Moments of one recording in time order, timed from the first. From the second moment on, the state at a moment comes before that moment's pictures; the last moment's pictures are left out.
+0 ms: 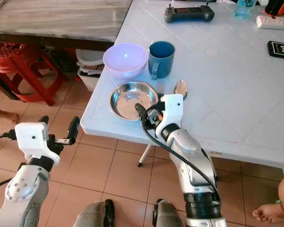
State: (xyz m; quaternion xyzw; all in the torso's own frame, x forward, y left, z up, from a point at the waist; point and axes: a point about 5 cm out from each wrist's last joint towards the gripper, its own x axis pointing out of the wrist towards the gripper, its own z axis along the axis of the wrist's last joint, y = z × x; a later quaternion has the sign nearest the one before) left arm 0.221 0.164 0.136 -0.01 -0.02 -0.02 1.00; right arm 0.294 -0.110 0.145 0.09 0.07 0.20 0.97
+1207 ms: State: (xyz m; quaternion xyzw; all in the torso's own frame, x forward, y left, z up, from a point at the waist) left arm 0.222 0.160 0.135 -0.02 -0.01 -0.03 1.00; right arm 0.320 -0.097 0.152 0.16 0.09 0.19 0.96
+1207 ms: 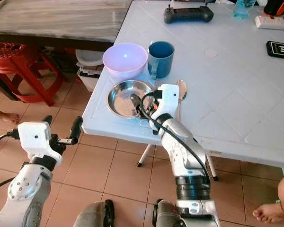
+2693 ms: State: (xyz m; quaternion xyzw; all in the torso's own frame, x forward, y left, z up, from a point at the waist) left arm 0.209 0.142 0.123 -0.08 0.02 -0.15 0.98; right arm 0.330 -0.126 0.140 0.18 0.18 0.10 0.96
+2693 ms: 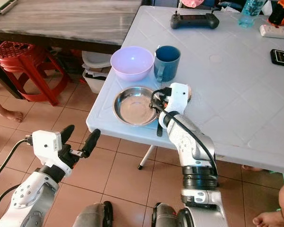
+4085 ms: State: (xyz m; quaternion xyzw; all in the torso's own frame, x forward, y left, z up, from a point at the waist) left arm 0.228 0.148 0.114 -0.07 0.00 -0.06 1.00; right arm 0.311 -0.130 0.145 0.26 0.11 0.08 0.96
